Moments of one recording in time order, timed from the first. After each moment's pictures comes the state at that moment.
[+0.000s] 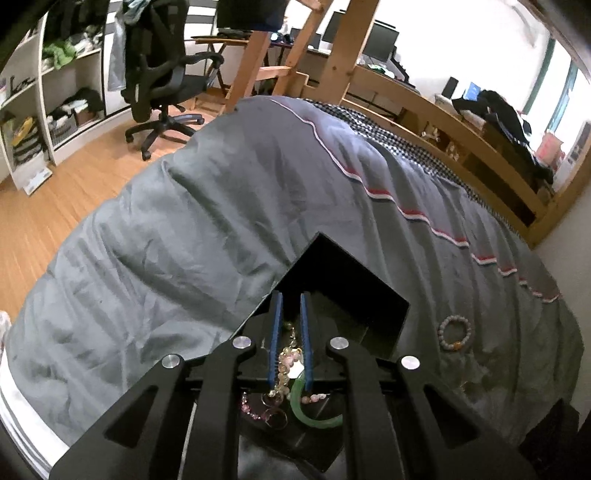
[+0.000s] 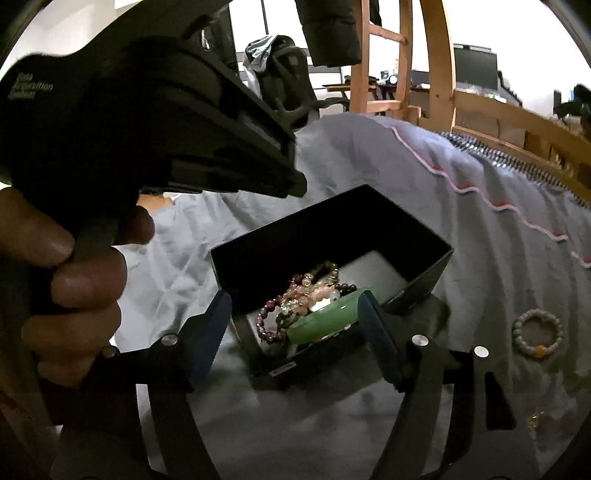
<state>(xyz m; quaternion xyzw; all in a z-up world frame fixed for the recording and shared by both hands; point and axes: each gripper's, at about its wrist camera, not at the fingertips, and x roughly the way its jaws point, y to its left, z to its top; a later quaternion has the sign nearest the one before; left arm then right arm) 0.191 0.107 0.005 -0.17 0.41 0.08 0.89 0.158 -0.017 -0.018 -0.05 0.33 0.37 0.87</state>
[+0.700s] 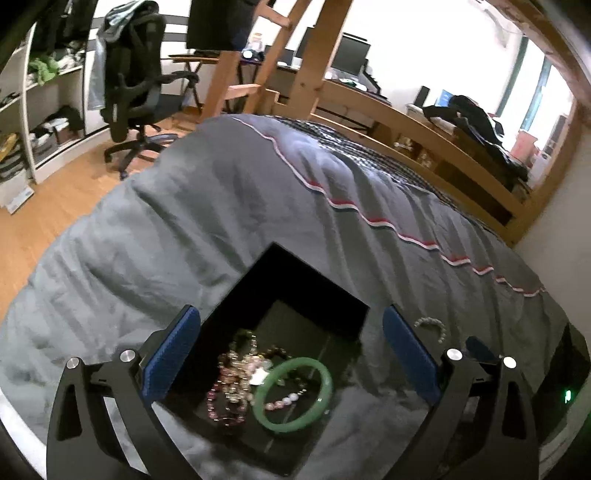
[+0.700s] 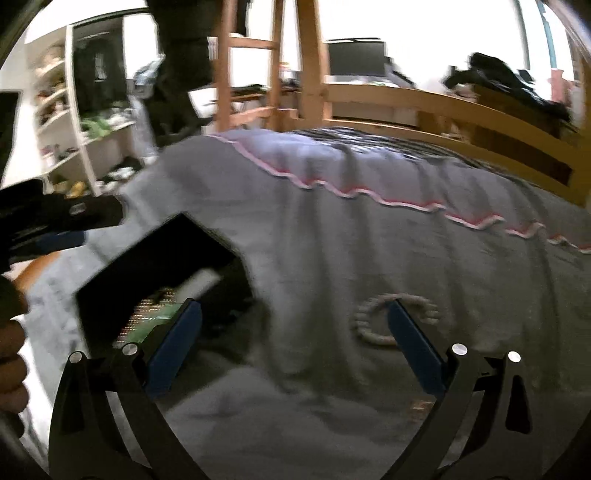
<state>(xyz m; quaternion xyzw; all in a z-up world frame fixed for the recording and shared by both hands) 0.190 0.076 0.007 -0.16 0.37 0.04 0.91 0.210 -0.122 -0.013 -0.02 0.34 0.15 0.93</state>
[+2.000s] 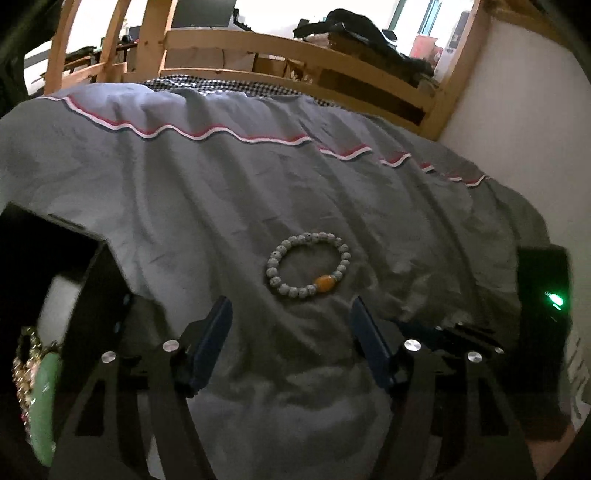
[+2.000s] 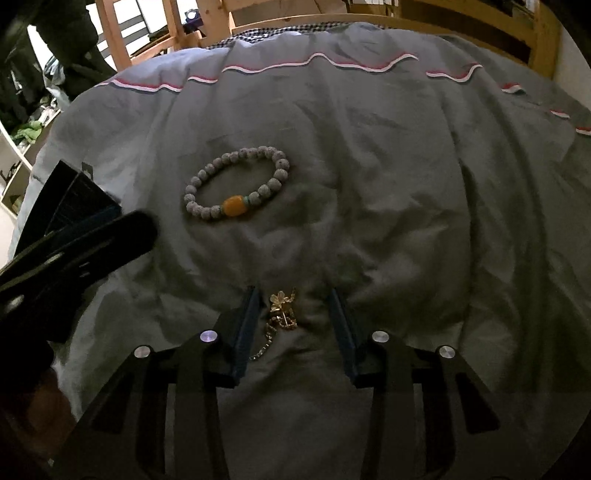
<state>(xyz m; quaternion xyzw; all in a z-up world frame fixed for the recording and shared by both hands) 0.241 -0.081 -0.076 -0.06 0.42 -0.17 0.89 0.233 -0.210 -0.089 0.04 0.52 0.08 0.85</state>
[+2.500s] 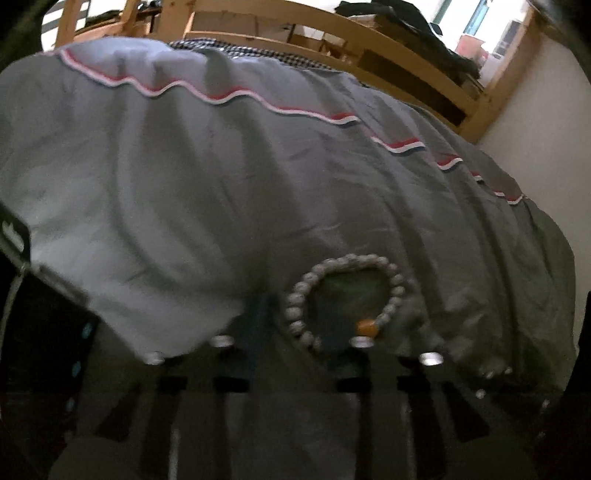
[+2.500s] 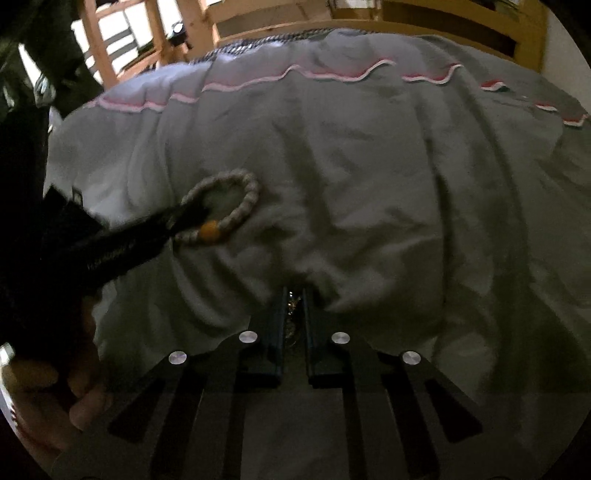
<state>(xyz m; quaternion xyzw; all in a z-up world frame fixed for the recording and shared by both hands) 0.292 -0.079 -0.110 -0.11 0.47 -0.12 0.87 0.238 -0.232 -0.078 0.07 0.49 0.05 0.86</state>
